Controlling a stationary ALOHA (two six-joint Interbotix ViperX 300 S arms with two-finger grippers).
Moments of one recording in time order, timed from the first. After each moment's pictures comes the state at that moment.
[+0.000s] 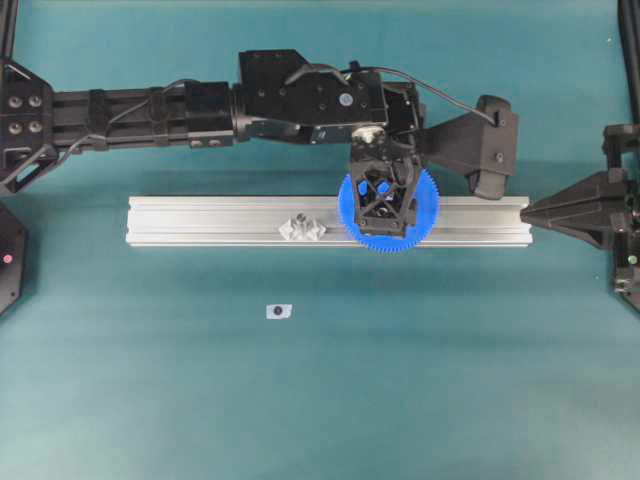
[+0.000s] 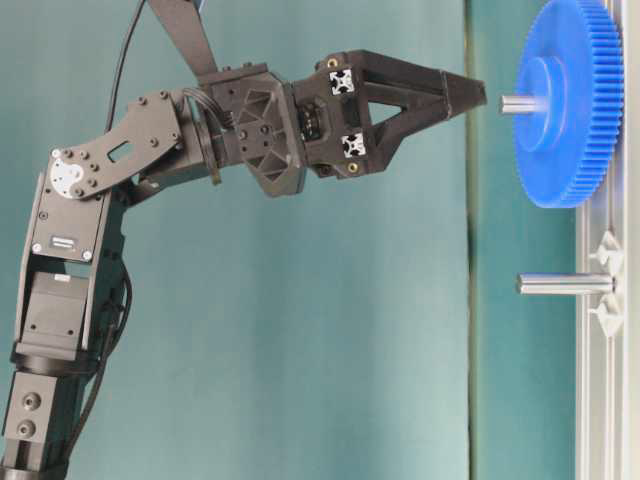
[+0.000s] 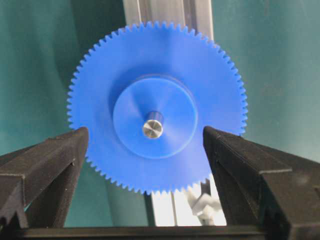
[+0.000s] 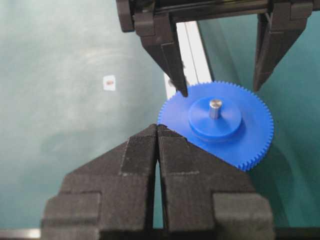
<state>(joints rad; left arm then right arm) 0.12 0.53 -0.44 0.02 1.12 0.25 -0.05 -1.05 1.29 0.02 0.06 0.10</state>
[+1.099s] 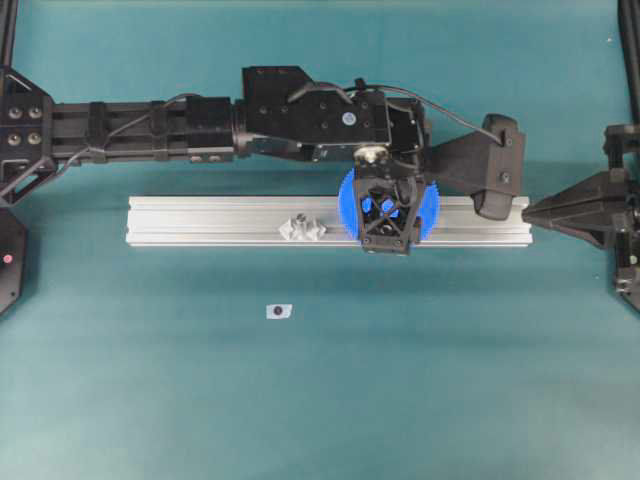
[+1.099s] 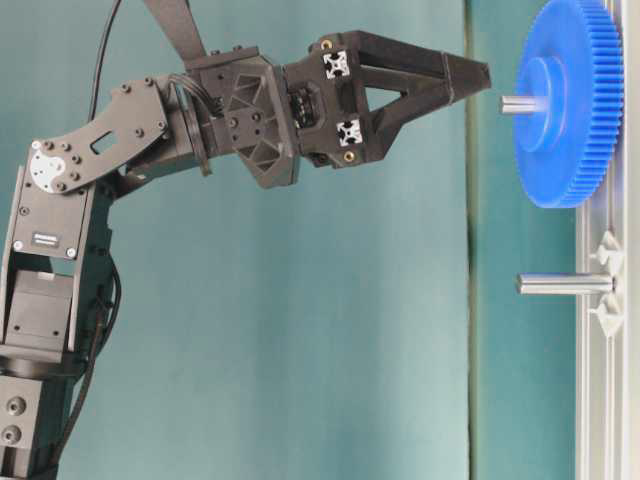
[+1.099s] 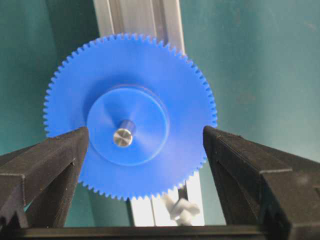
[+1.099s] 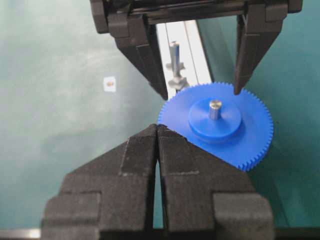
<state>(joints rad) 0.09 0.53 -0.45 0.02 1.12 0.22 -0.05 -1.06 1.29 0.02 0.06 0.10</state>
